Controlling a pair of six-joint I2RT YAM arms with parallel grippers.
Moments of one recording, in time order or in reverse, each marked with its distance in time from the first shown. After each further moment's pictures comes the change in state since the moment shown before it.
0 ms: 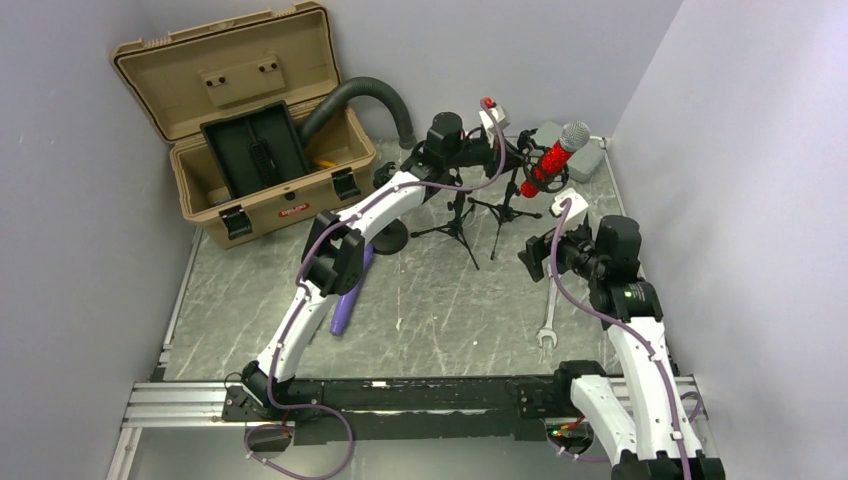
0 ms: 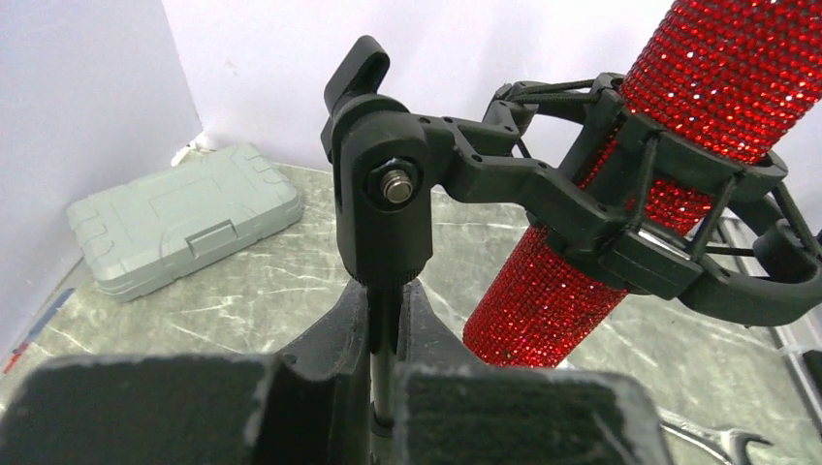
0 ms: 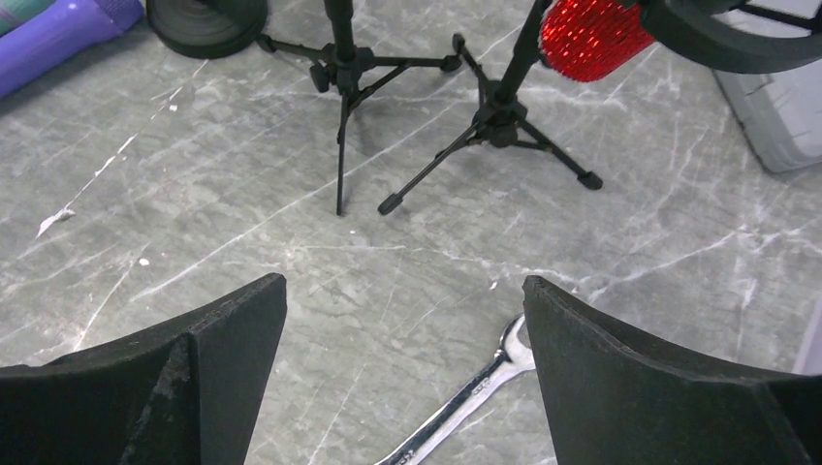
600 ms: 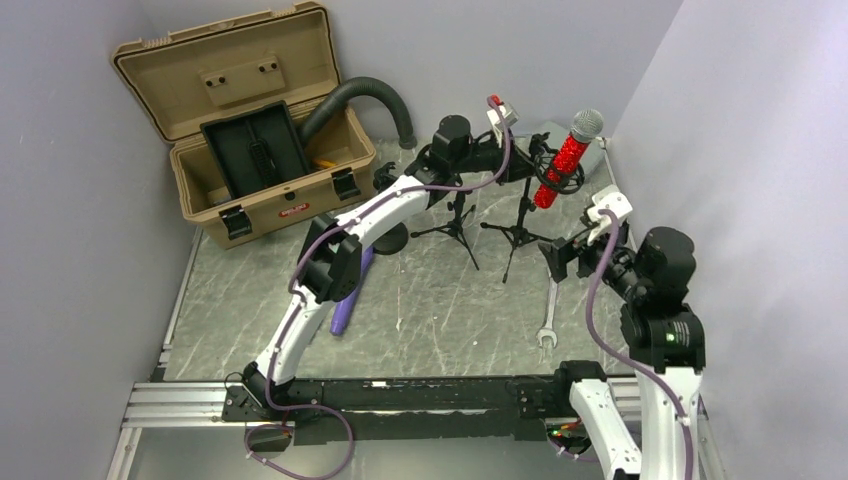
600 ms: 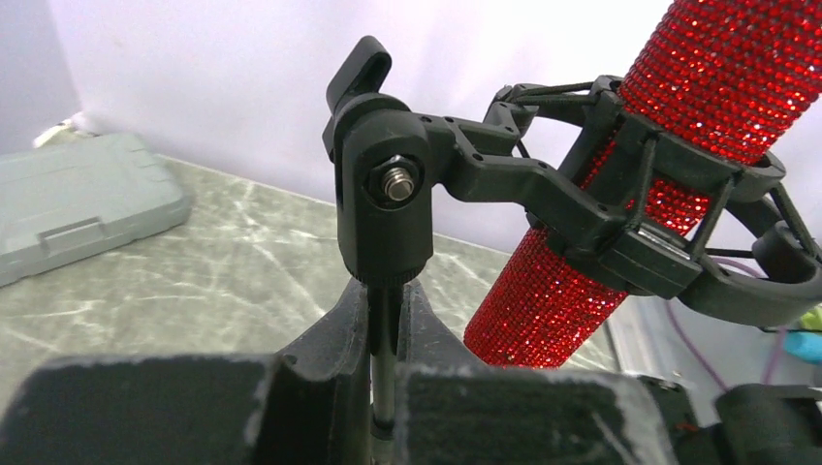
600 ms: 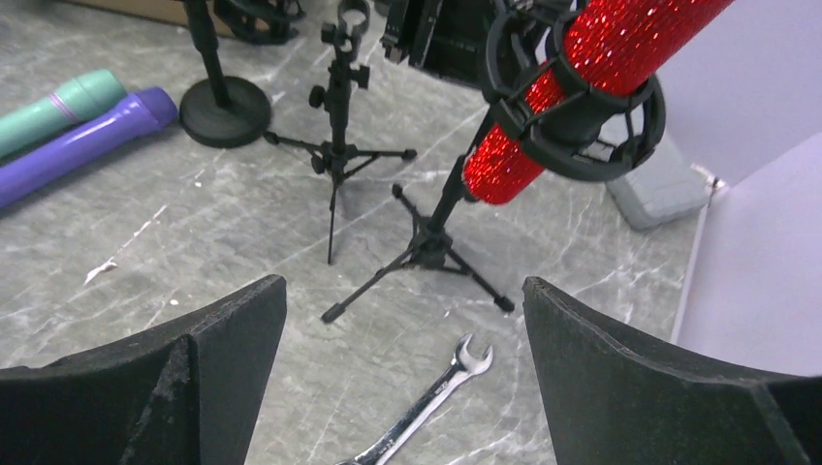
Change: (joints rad) left arm -0.044 -0.069 -0.074 0.045 -0.008 -0.251; right arm -0.034 -0.118 0.299 -0.231 0.022 0.012
